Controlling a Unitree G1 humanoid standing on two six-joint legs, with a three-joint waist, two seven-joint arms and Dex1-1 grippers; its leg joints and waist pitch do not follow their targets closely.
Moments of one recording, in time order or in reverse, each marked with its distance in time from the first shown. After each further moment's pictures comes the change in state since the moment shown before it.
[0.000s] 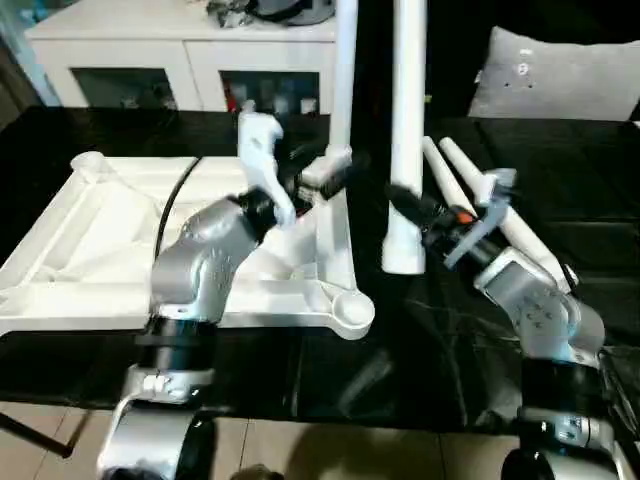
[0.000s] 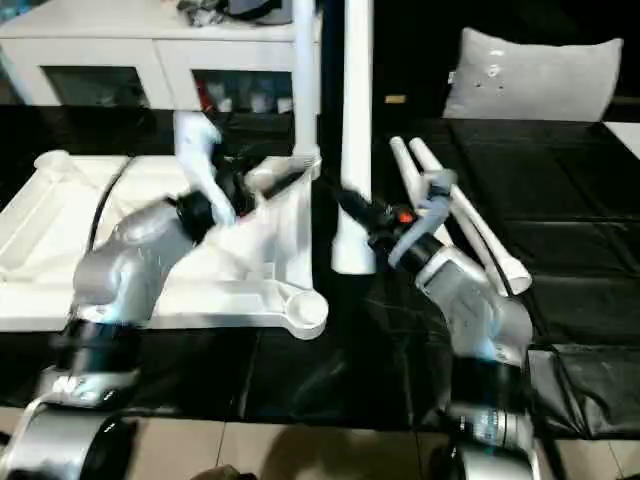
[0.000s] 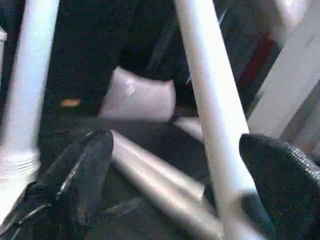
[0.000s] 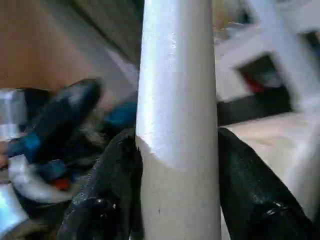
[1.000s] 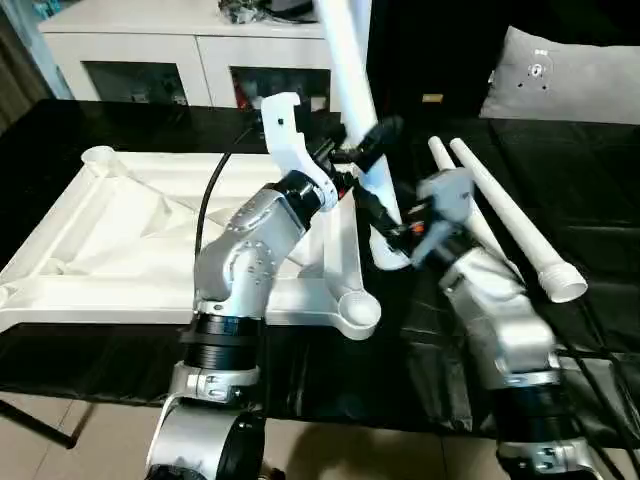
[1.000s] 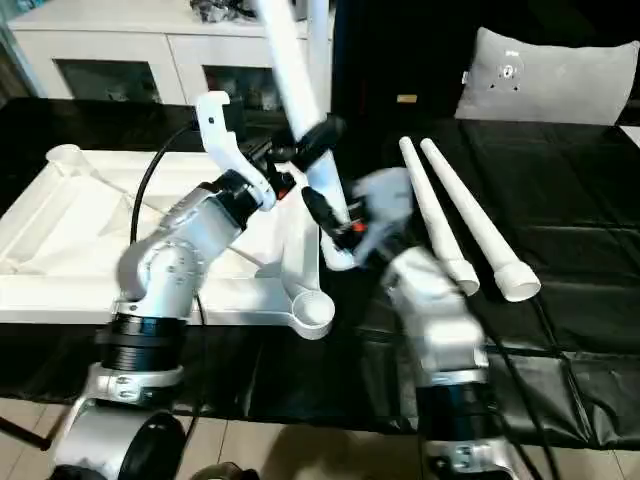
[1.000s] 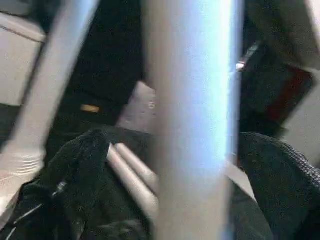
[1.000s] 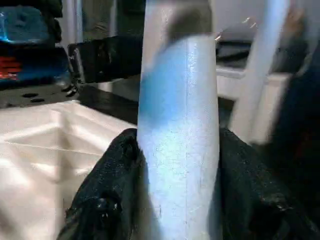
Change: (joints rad) left arm -0.025 -0.142 -0.025 -0.004 0.027 -0.061 0.312; right arm 0.062 -0.003 0.406 0.008 -0.589 -0.653 -0.328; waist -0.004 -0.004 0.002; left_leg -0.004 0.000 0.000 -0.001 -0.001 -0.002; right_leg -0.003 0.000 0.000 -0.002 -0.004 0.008
